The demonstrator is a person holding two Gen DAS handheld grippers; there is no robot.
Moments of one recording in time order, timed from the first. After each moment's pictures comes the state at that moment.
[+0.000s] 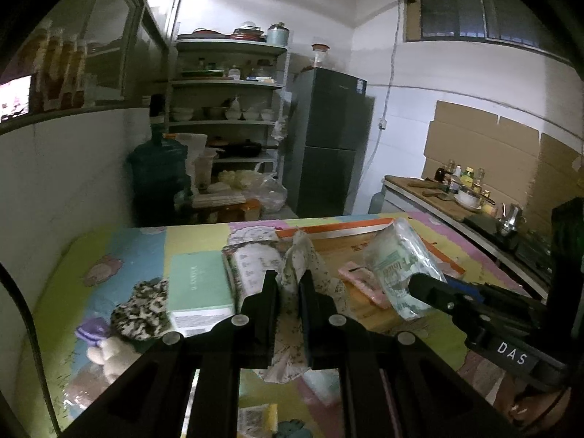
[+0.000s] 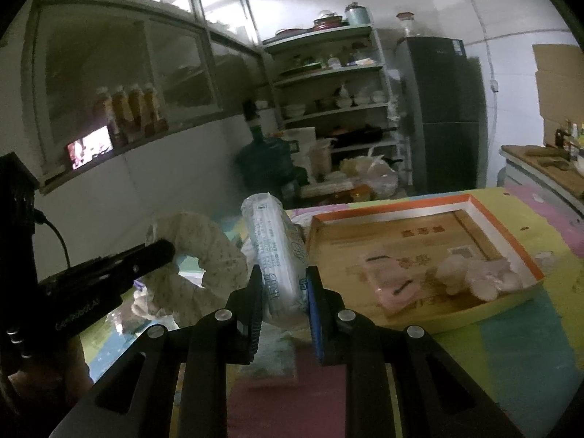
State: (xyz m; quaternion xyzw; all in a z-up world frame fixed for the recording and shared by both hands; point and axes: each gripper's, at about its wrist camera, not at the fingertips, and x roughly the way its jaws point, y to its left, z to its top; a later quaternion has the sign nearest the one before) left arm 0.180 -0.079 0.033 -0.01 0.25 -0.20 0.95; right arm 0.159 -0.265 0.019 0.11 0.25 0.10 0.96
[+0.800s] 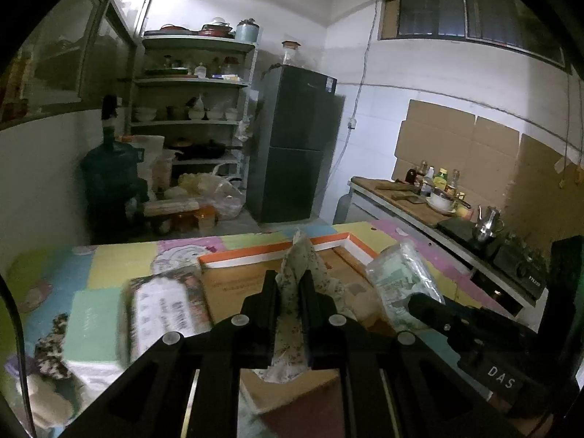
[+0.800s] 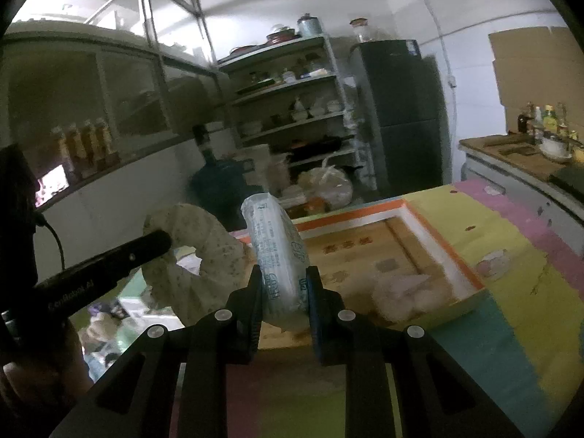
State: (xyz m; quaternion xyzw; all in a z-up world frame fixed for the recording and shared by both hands) left arm 0.228 -0.179 0.036 -0.02 0.25 -0.26 0.93; right arm 0.161 -0.357 0.010 0.14 0.23 0.02 0.96
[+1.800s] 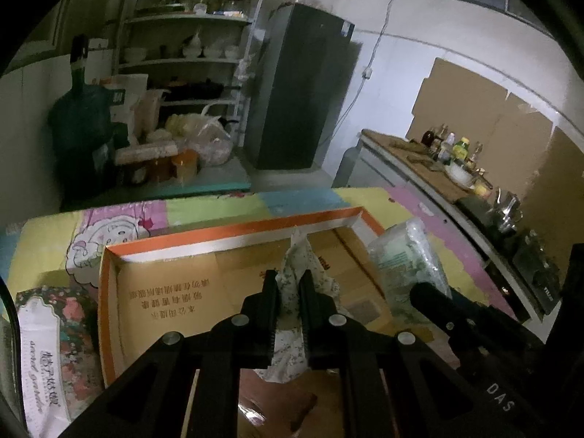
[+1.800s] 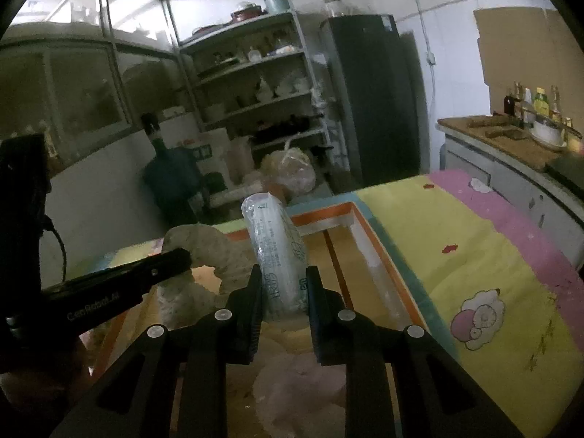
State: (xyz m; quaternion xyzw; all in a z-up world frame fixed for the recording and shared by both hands) left arm 0.348 -0.279 -0.023 -0.03 0.37 -0.24 0.90; right arm 0.268 -0.442 -0.030 0.14 0.29 -0.02 0.95
